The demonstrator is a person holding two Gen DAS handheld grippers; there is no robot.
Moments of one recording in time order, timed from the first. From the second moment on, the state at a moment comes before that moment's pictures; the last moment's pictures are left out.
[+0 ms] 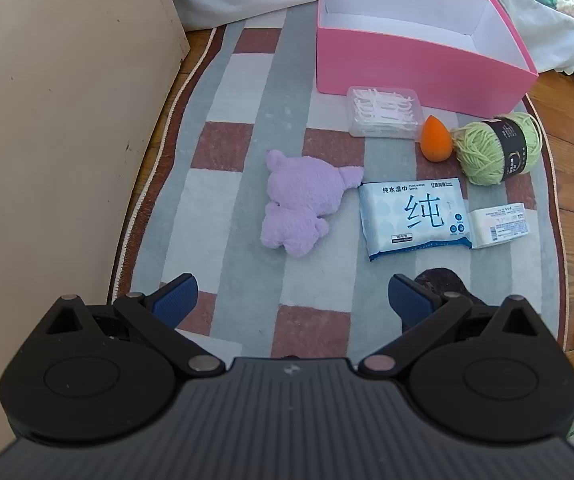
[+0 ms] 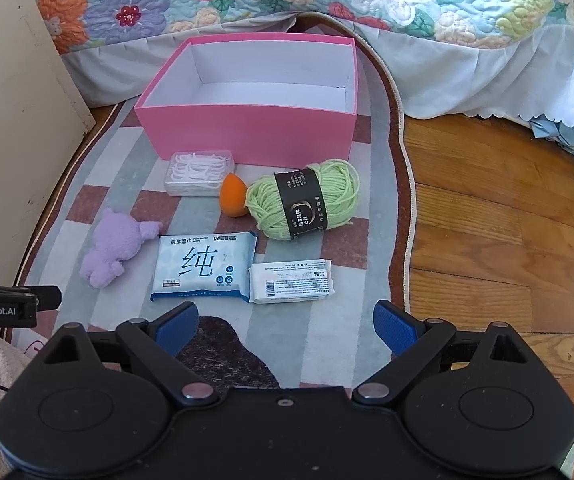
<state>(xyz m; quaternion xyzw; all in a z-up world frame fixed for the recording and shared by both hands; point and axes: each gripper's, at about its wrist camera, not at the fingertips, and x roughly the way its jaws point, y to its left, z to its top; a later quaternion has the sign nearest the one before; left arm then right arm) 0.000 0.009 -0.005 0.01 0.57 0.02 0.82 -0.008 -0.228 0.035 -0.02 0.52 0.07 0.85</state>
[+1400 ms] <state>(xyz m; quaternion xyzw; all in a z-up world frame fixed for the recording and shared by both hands) -0.002 0.005 -0.009 0.00 0.58 0.02 0.81 -0.004 -0.229 0.032 0.00 0.54 0.09 0.84</state>
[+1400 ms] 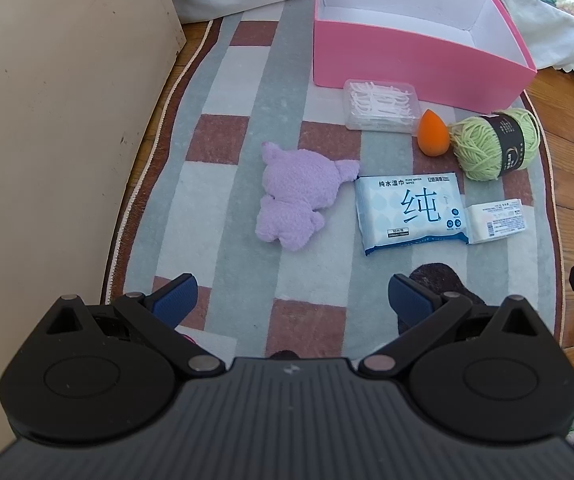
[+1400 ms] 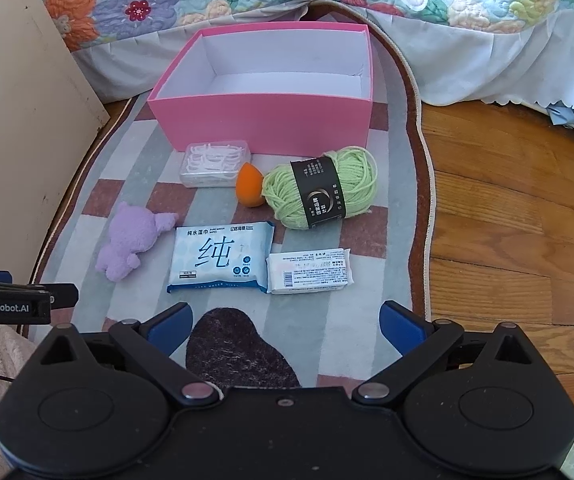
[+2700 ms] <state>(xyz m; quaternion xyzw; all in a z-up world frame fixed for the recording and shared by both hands) 0.044 -0.003 -0.011 -0.09 0.53 -0.06 0.84 0.016 -0.213 0.005 -0.03 0.42 0.24 0.88</state>
